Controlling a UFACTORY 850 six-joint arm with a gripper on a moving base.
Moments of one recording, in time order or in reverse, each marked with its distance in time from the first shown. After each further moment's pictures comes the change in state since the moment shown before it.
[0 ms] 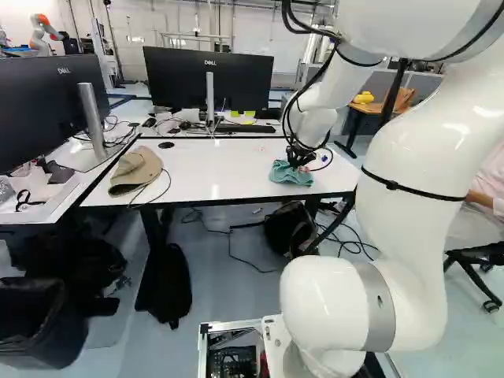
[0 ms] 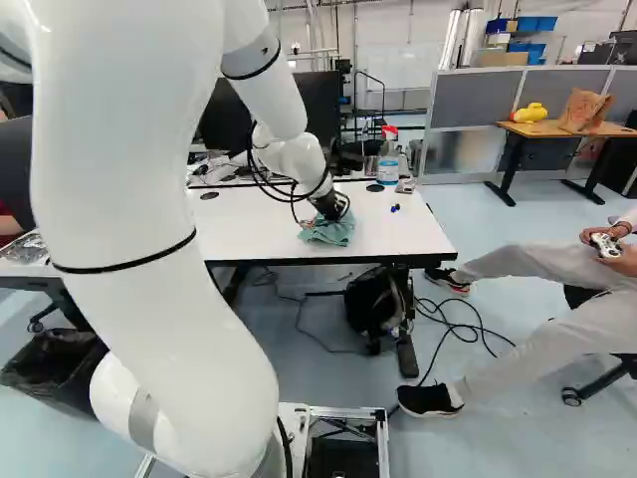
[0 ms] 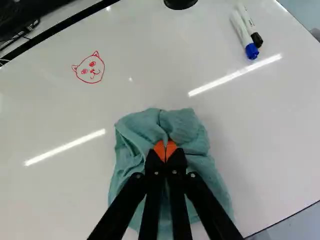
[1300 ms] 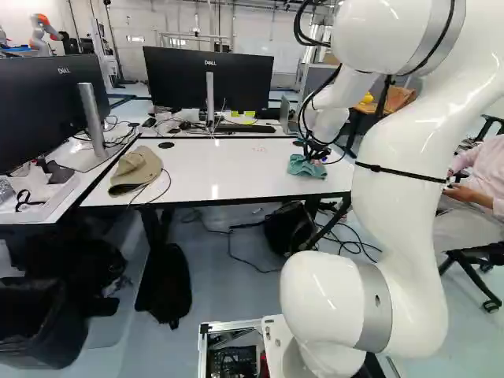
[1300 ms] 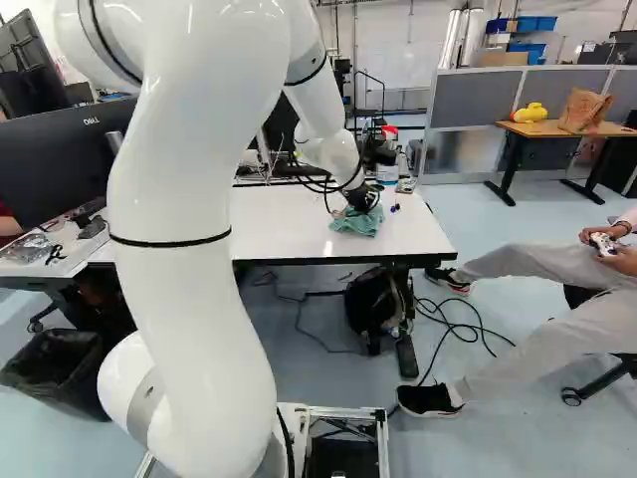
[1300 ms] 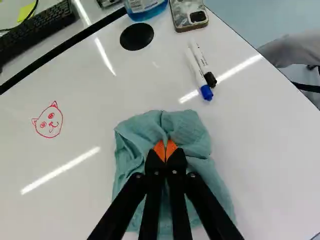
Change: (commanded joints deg) arm -6.1 -11.1 -13.4 0.0 0.0 0.0
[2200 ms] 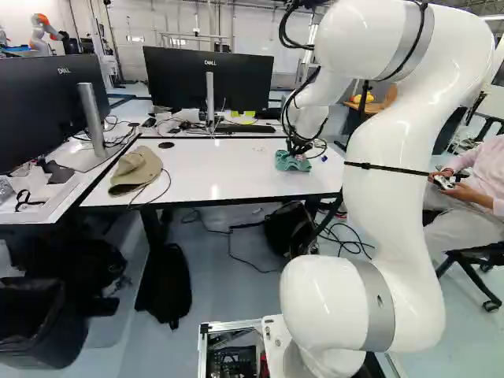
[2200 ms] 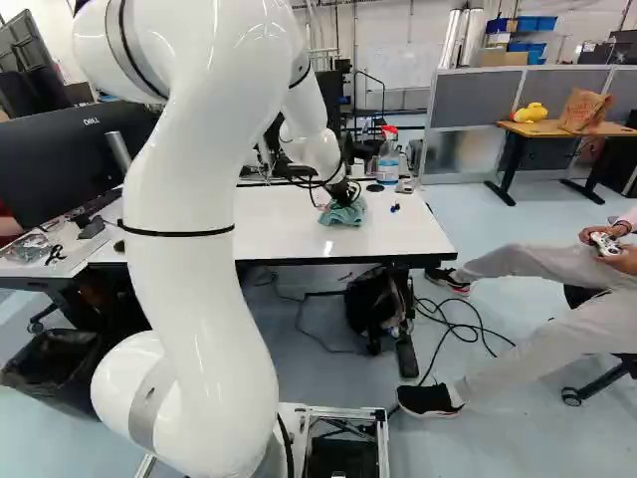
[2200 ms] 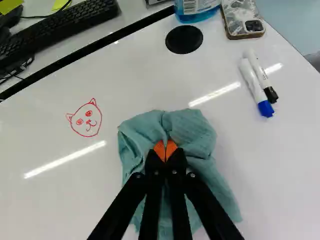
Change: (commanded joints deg) arm 6.7 -2.6 -3.3 0.0 0.0 0.0
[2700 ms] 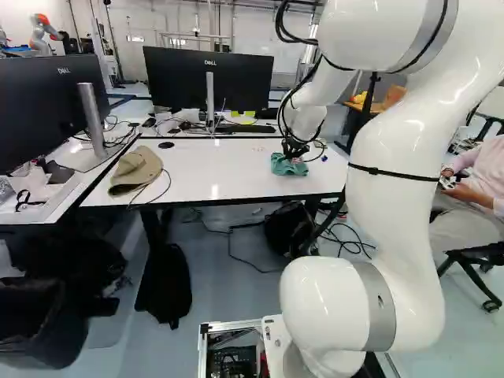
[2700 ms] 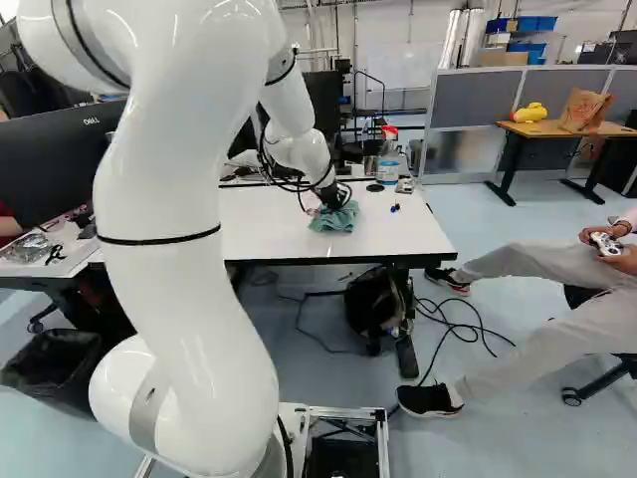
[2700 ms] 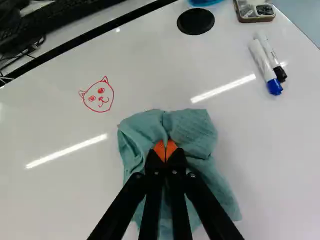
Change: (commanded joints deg) arm 1.5 5.7 7.2 0.0 0.0 0.0
